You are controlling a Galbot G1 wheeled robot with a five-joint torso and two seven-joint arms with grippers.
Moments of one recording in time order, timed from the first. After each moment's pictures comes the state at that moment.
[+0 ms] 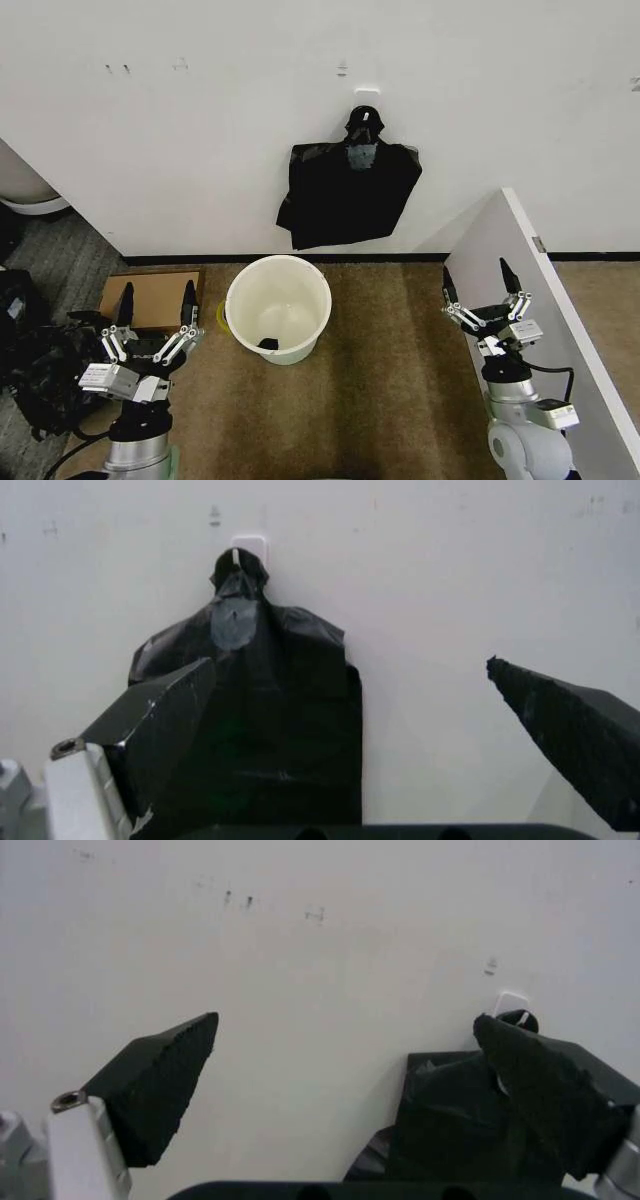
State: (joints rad) left arm 1.70 -1.36 -0.58 -2.30 -0.43 -0.62 0.08; right arm -1.36 1.29 0.59 1.93 0.37 0.62 -0.22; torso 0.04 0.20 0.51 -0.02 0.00
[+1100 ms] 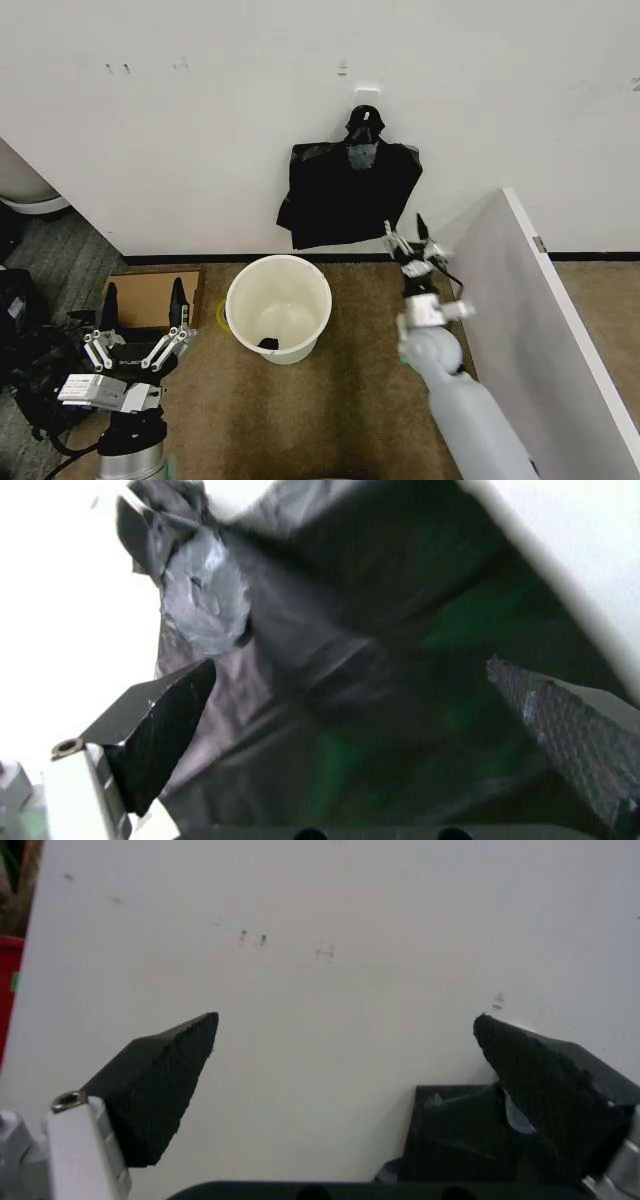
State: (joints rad) left arm 1.74 -1.47 -0.59 -2.36 -0.38 -0.64 0.09; right arm -0.76 1.42 0.18 1.53 0.95 0.44 -0.15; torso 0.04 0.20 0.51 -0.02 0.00
